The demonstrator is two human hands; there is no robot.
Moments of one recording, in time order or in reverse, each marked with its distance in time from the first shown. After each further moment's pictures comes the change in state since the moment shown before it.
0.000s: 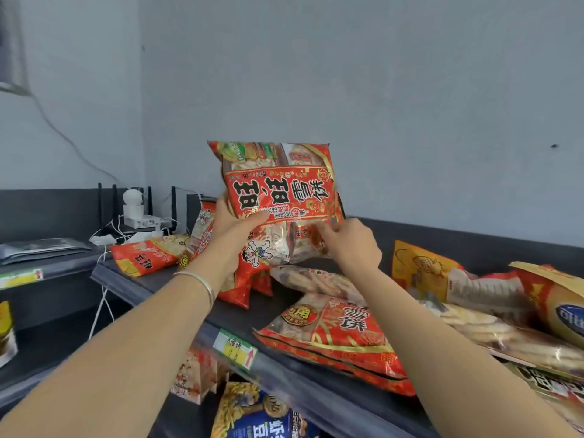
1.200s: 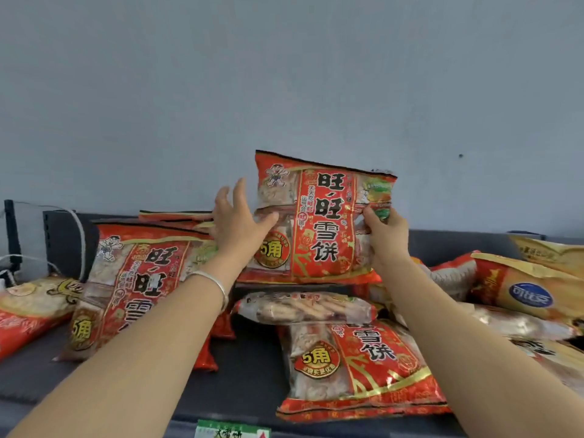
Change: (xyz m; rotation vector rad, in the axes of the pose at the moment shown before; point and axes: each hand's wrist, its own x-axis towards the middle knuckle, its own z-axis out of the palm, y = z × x) left_hand 0.122 -0.049 0.051 0.590 -0.299 0.382; right_hand 0.068 0.038 -0.008 0.581 0.580 0.208
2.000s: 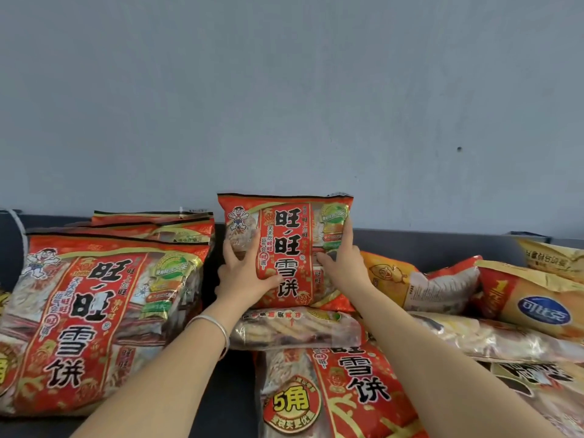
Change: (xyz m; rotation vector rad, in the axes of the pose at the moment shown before) left_hand -0.006 -0.049 0.105 0.150 -0.372 -0.099; right_hand 0.019 0.064 0.018 -0.726 -0.260 -0.021
